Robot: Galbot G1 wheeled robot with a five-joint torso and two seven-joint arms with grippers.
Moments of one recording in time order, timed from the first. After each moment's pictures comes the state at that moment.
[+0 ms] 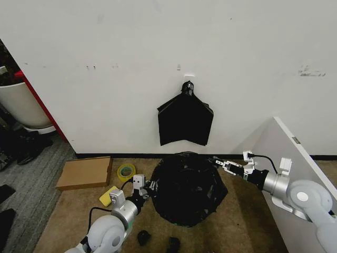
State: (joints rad) left arm 1.33 -0.98 -0.09 -2.03 -0.84 0.15 -0.13; right arm -1.32 0.85 0.60 1.98 1.34 -0.68 -0.31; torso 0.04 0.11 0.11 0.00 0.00
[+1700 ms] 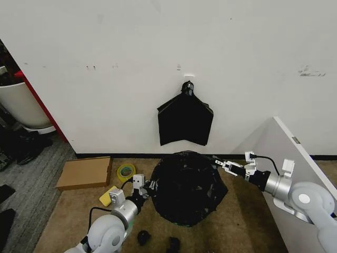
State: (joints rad) left arm 1.32 -0.98 -0.09 -2.03 -0.86 0.16 -0.14; right arm -1.34 0.86 0.62 1.98 1.34 -0.66 -0.35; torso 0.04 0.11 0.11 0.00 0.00
